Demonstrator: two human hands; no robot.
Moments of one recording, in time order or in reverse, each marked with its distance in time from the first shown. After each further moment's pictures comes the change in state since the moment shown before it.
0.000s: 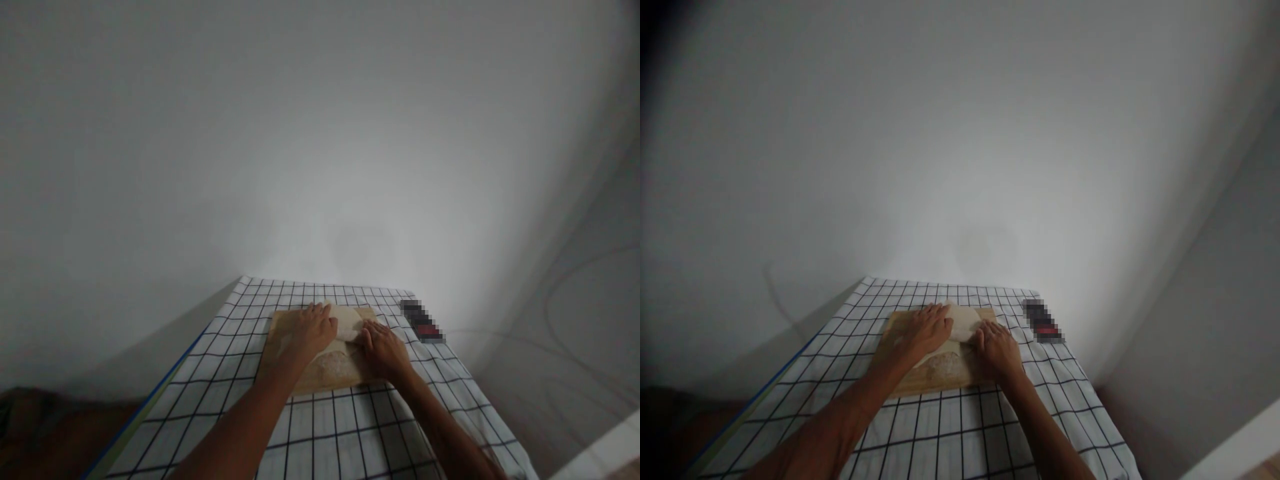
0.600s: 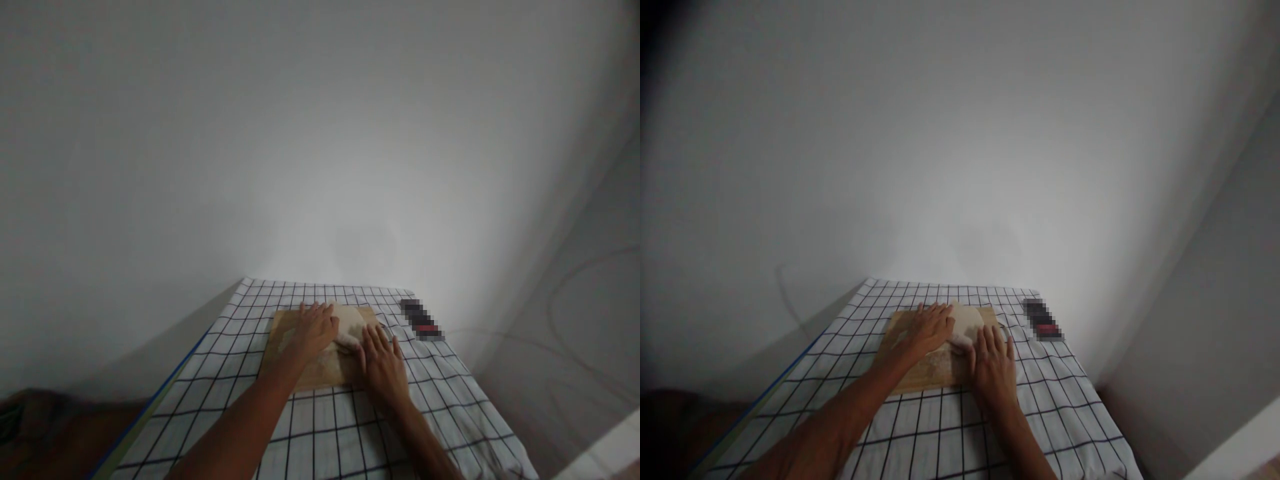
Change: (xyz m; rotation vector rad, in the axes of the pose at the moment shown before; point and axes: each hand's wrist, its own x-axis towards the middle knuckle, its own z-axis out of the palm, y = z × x) left_hand -0.005 0.005 -0.013 -0.034 -0.047 0.017; right_hand -0.043 -0.033 0.009 -0.109 0.089 0.082
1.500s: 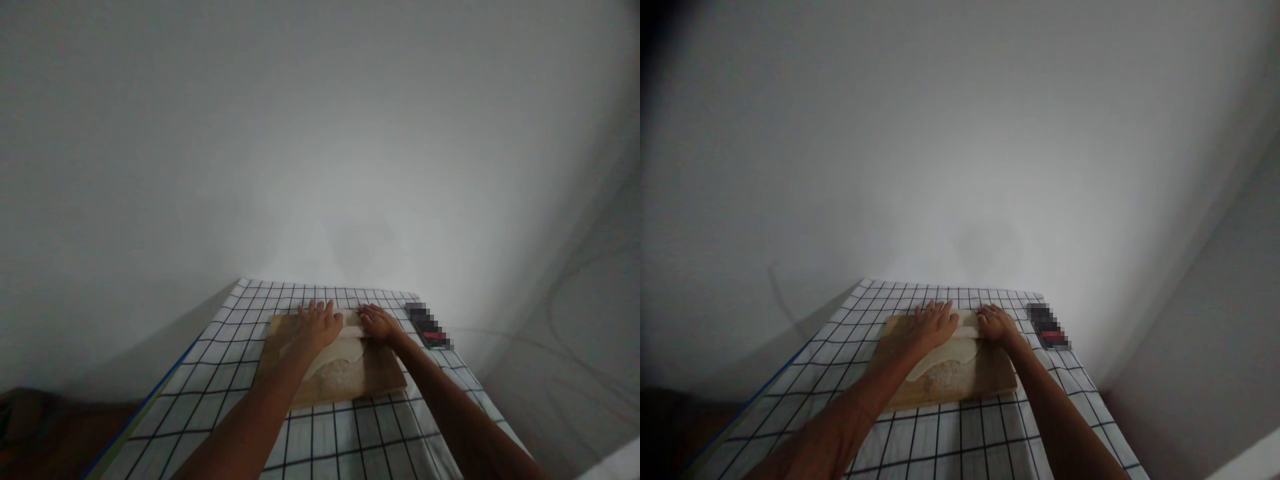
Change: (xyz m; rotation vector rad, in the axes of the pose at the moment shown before) left_hand 0.036 0.000 0.016 -0.046 -0.069 -0.165; right_hand 0.134 0.066 0.036 0.048 -0.234 -0.344
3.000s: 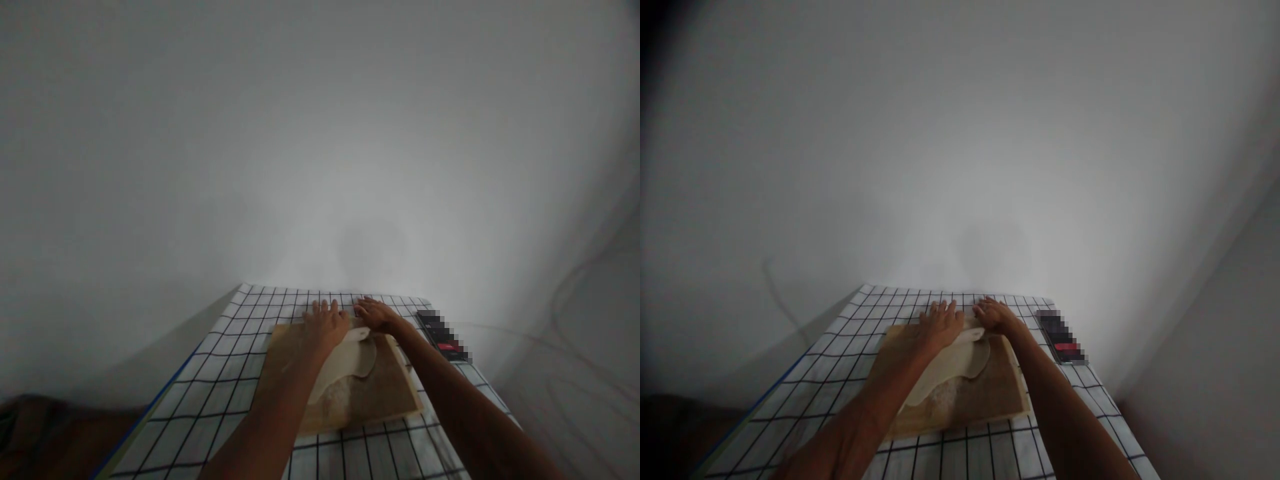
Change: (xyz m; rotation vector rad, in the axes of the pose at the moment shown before) left_hand 0.025 0.003 -0.003 -0.049 -0.020 -0.096; right_hand 0.060 0.016 0.004 0.028 -0.070 -0.089
